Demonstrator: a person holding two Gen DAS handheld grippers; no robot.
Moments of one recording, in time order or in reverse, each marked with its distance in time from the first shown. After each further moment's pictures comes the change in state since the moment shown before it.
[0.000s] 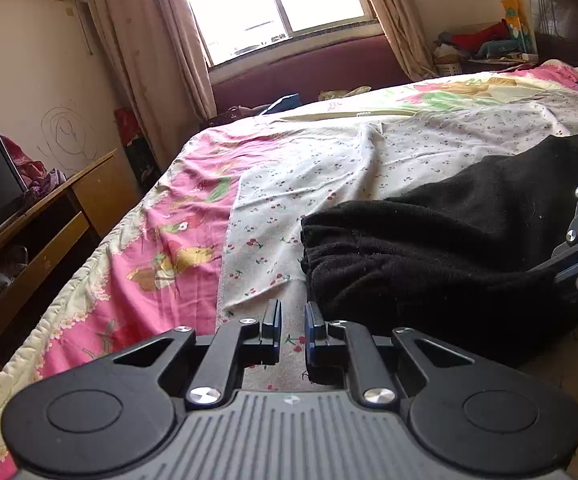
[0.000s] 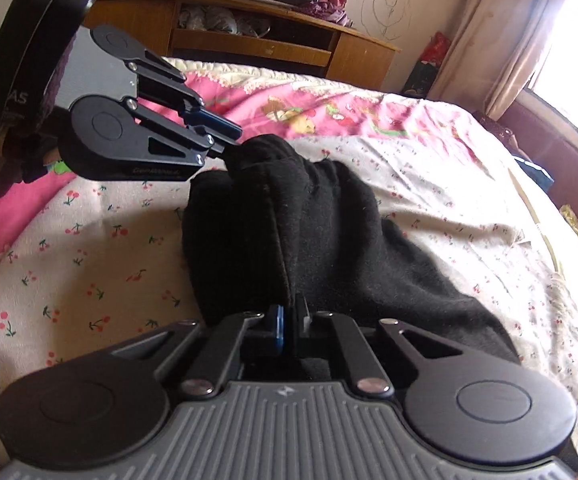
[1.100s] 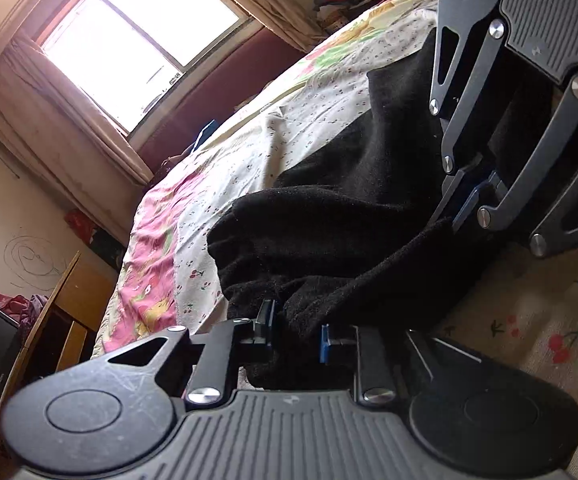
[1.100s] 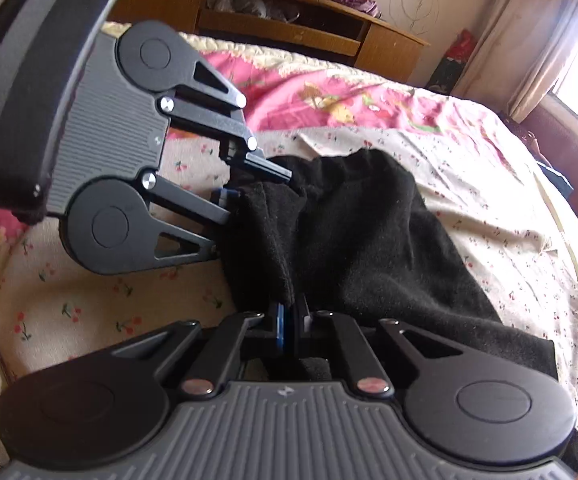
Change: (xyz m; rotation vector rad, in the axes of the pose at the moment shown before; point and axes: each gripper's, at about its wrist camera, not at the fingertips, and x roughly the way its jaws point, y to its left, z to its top) left arm 0.002 -0.064 -0.019 0.514 -0.048 -0.013; right arm 0.014 0.033 0.001 -0.073 0.046 0.028
